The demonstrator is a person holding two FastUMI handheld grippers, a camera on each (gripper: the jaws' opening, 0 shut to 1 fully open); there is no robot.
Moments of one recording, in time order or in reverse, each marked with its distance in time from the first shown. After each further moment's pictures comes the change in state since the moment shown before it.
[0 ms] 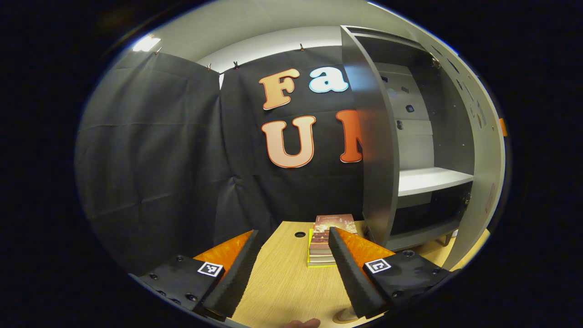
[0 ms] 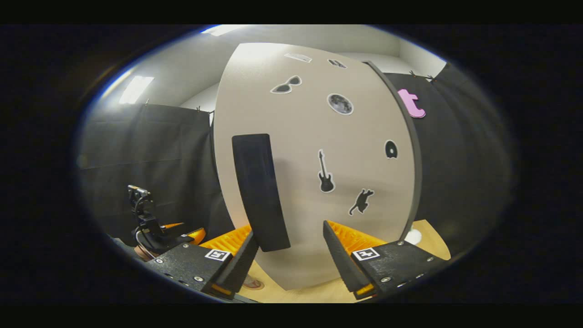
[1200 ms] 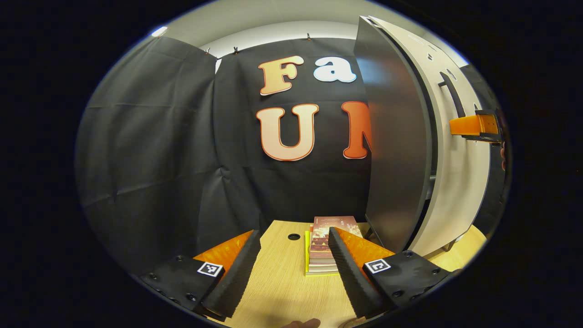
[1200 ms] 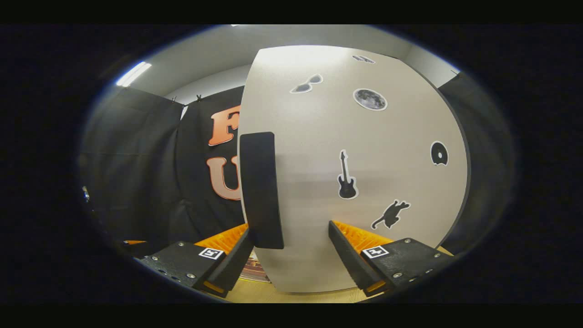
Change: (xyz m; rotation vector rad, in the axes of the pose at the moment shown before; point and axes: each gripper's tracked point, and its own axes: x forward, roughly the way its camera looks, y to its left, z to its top) left arm 0.092 0.007 -0.027 -0.055 0.054 -0.065; right arm 0.156 0.049 -0.041 -0.063 -0.085 -0.237
